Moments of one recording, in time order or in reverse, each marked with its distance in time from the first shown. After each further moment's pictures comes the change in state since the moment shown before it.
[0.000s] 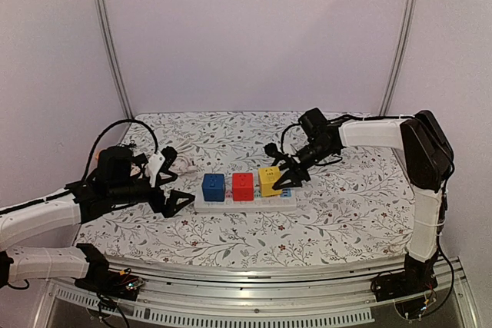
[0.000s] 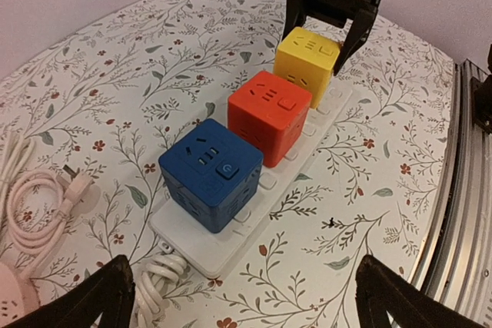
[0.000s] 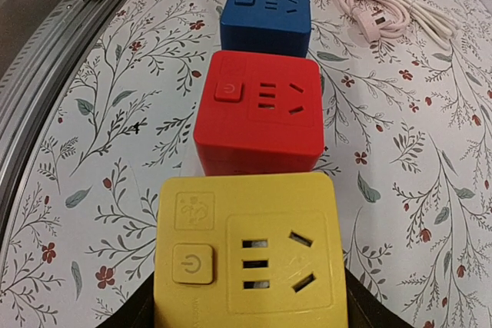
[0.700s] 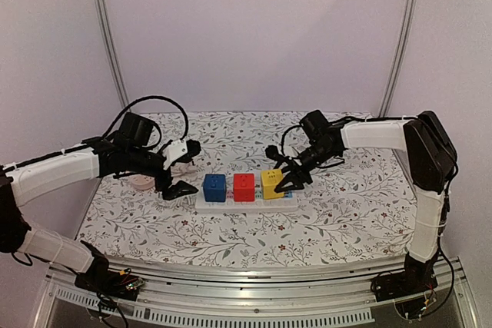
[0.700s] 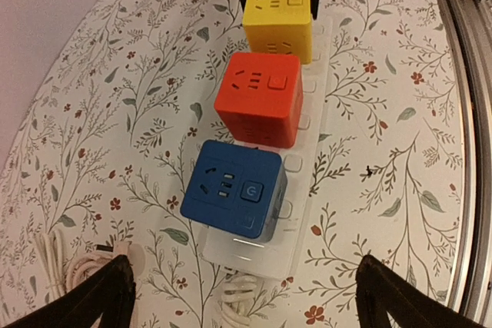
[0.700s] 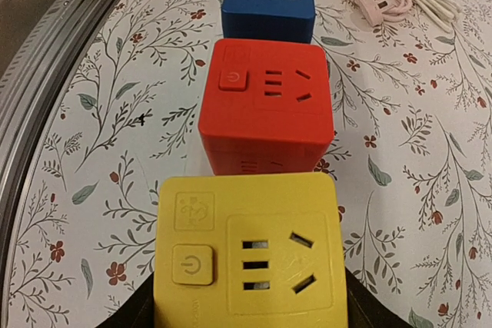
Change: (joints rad) left arm 0.068 0.336 0.398 -0.335 0.126 0.588; right arm 0.013 -0.028 -0.041 -0.011 0.042 0.029
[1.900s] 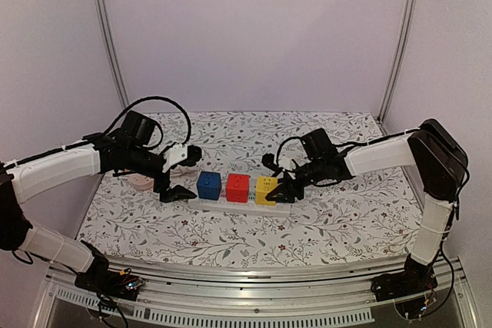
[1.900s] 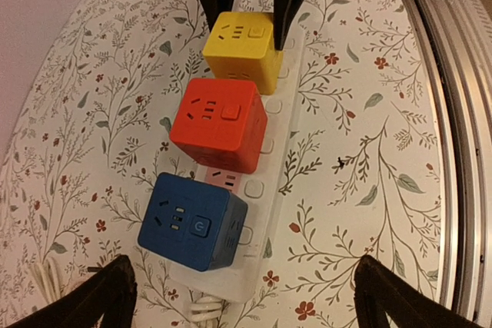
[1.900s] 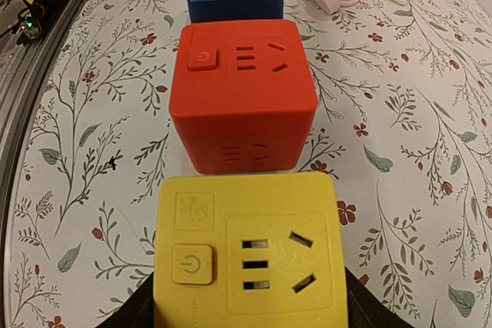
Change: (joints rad) left arm 0.001 0.028 0.041 -0.105 0.085 0.149; right arm 0.098 -0.105 -0.327 0.491 0.174 0.415
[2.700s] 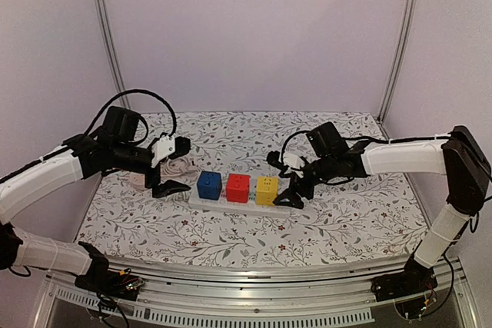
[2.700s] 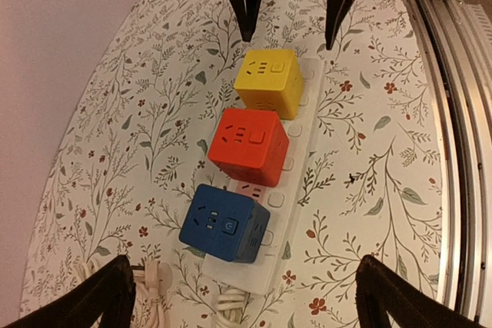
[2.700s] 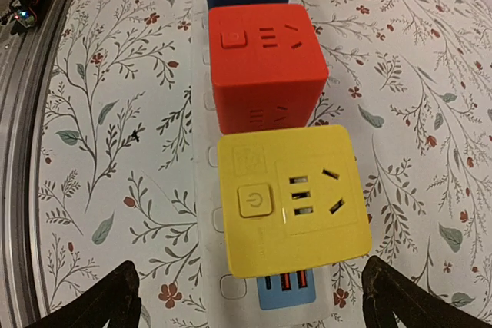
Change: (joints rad) left arm 0.000 -0.138 -0.004 -0.008 -0.018 -0.014; right arm 0.042 -0.177 -0.045 -0.164 0.136 0.045
